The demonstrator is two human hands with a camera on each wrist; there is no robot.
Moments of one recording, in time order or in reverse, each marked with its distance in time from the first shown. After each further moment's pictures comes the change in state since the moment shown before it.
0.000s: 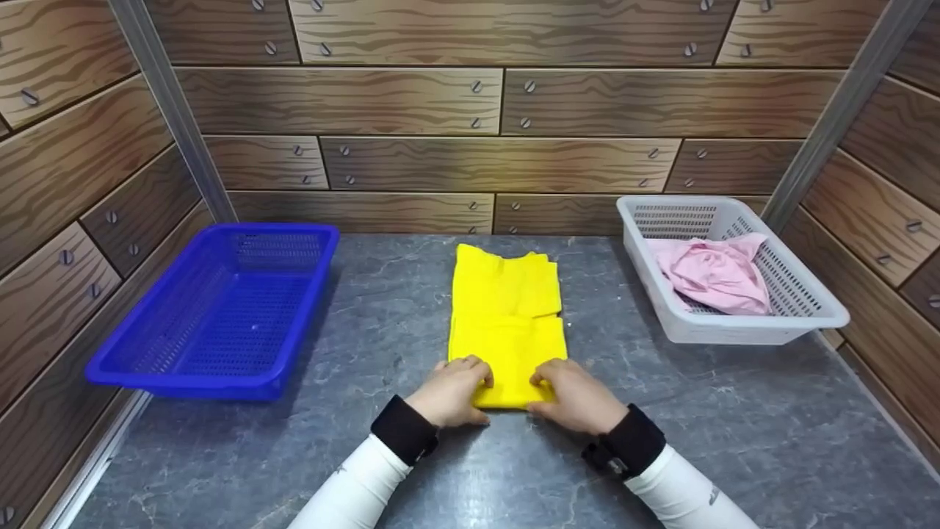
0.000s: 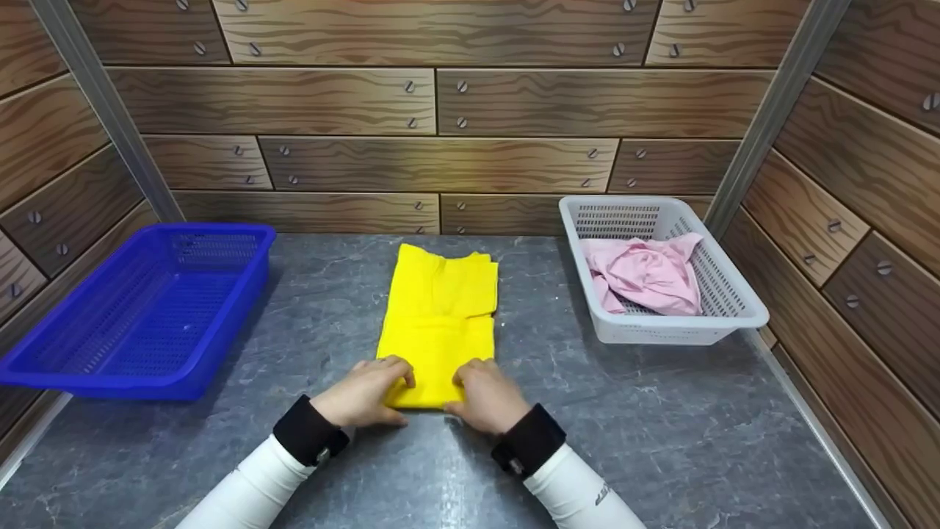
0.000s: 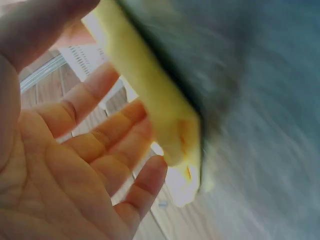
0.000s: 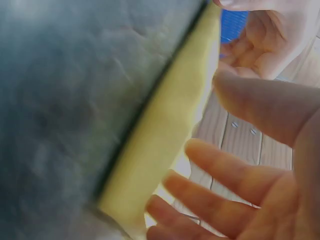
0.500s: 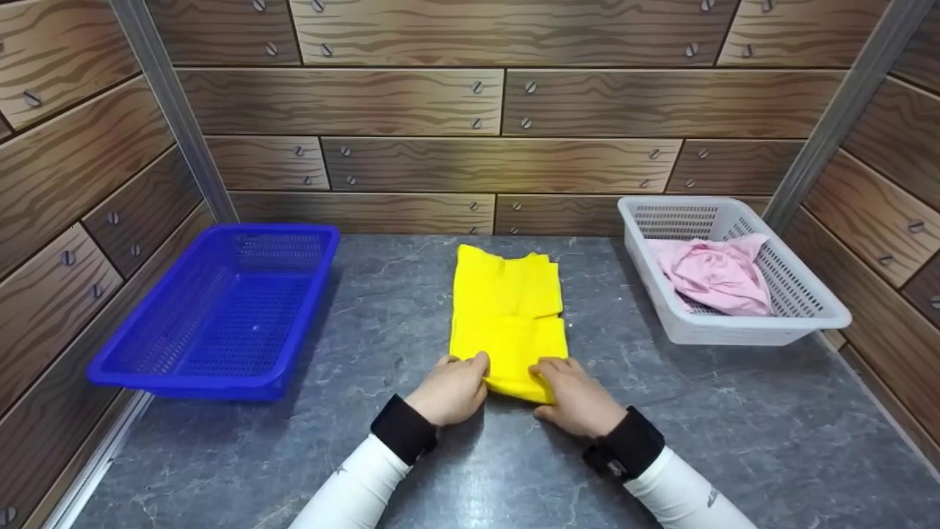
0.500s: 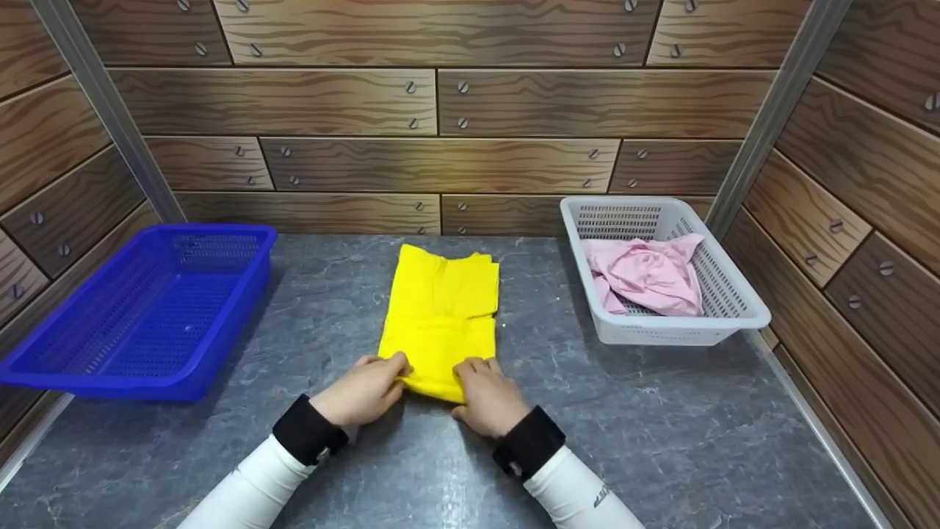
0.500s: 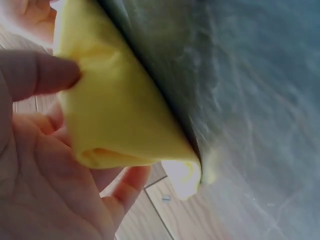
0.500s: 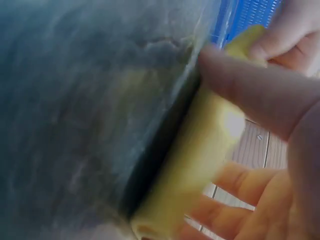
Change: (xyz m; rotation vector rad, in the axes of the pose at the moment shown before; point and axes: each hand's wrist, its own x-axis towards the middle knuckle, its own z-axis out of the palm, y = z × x) left_hand 0.001 0.000 -0.001 0.079 0.090 0.044; right_hand -0.002 0.001 0.004 -0.031 -0.054 0.039
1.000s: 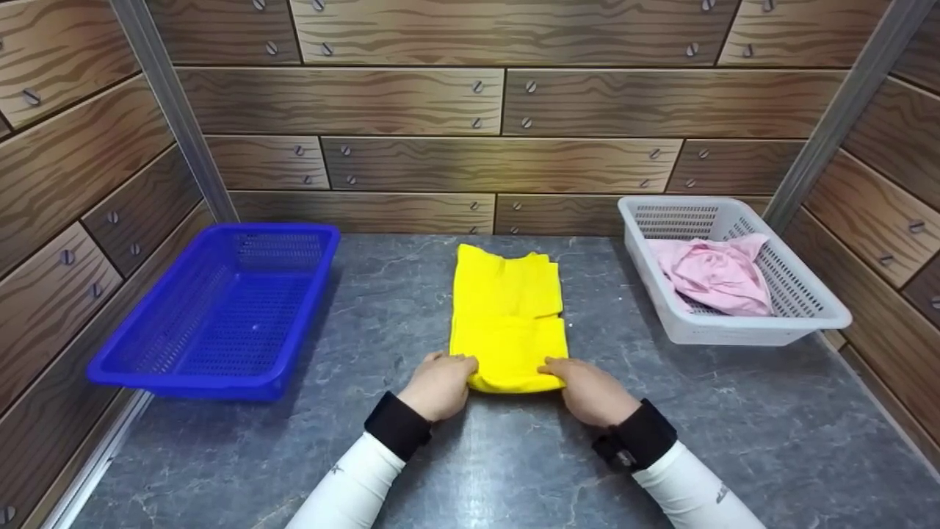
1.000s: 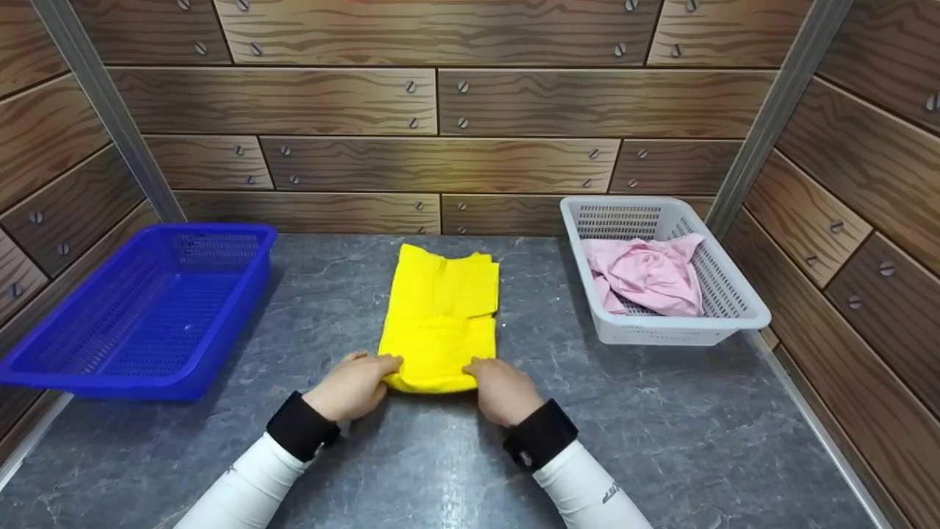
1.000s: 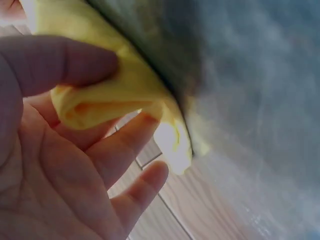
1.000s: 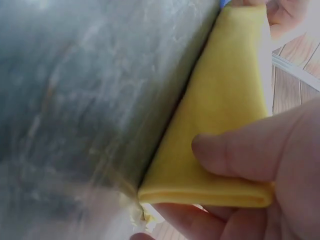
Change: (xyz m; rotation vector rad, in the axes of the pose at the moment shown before) left_hand -0.005 -0.011 -0.004 0.079 -0.008 -0.035; right_hand 0.000 0.014 -0.017 -0.003 -0.057 -0.018
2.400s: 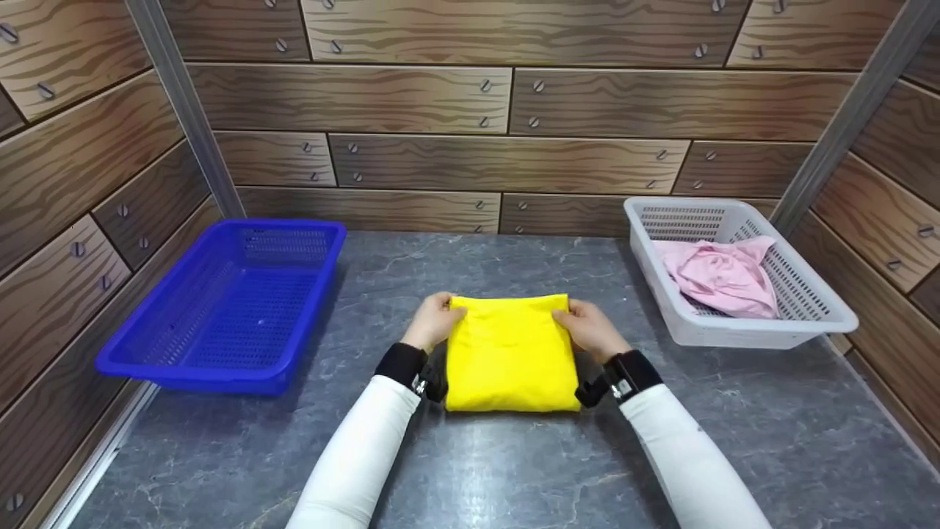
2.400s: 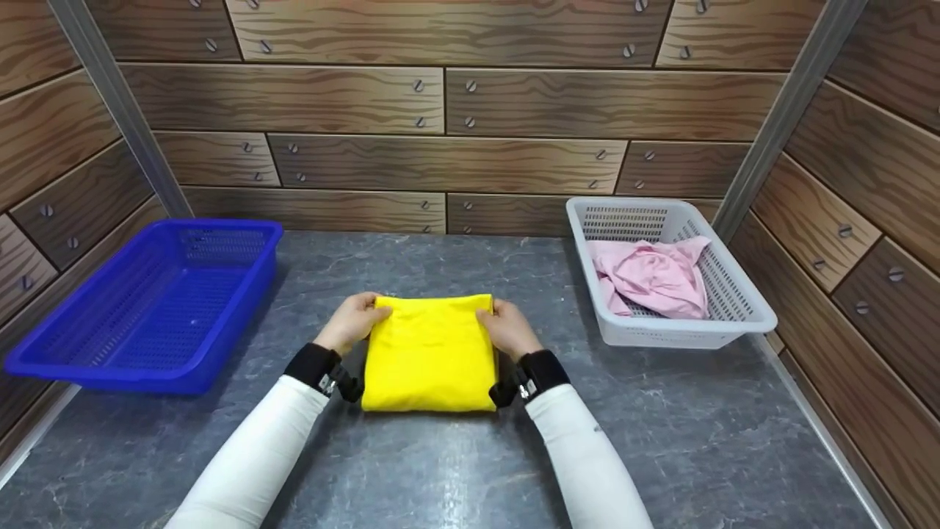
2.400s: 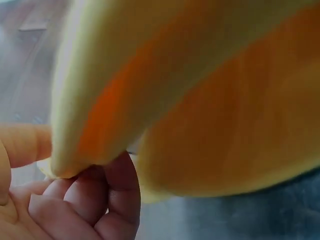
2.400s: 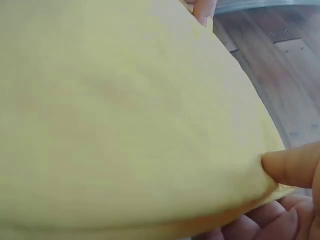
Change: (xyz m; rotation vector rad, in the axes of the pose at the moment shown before) left_hand 0.068 -0.045 -0.023 -0.926 0.169 -0.623; right_hand 0.075 0.037 -0.023 0.851 0.151 0.394
